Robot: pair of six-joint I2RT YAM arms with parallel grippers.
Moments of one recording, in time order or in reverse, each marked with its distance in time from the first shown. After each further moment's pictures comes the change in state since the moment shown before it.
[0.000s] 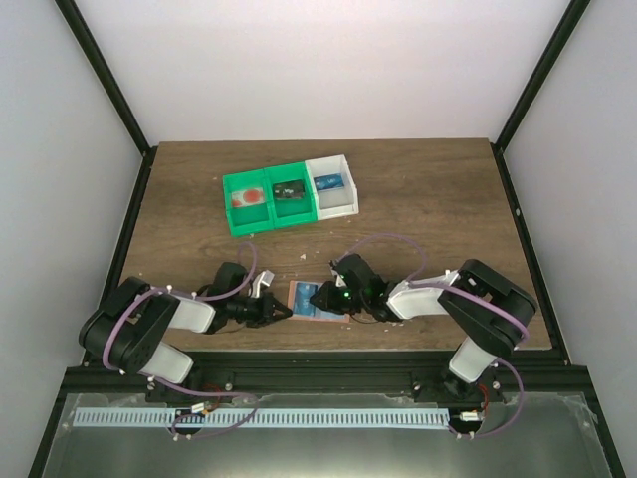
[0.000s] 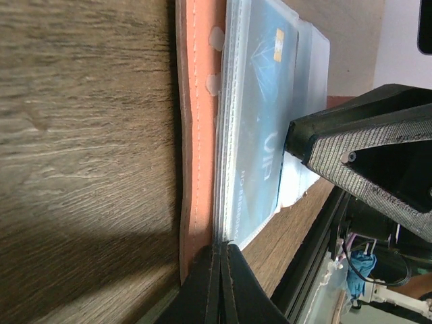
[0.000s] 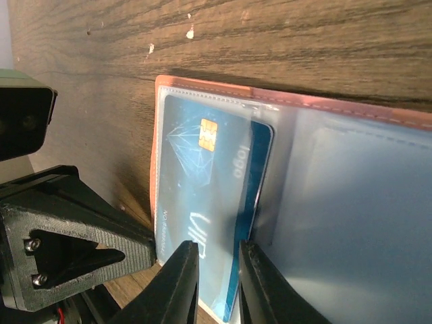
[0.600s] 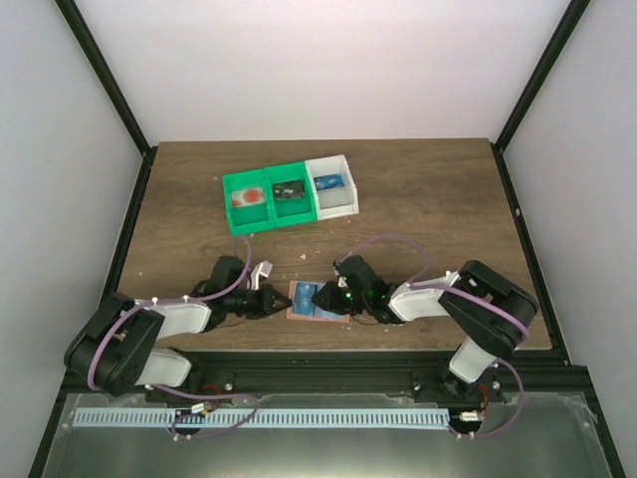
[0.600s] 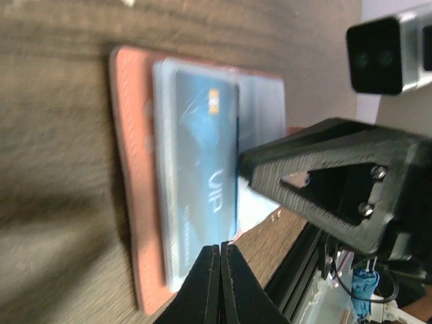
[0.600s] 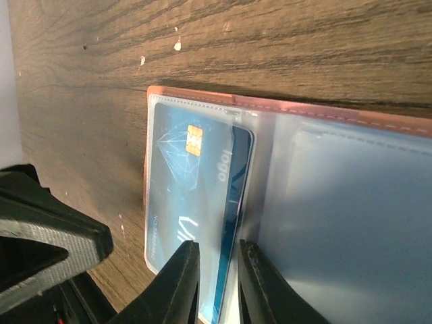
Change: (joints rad) left arm -0.001 -0.123 0.028 -0.089 -0.045 -0.005; right arm -0.002 -0.005 -0.035 0.050 0.027 0.037
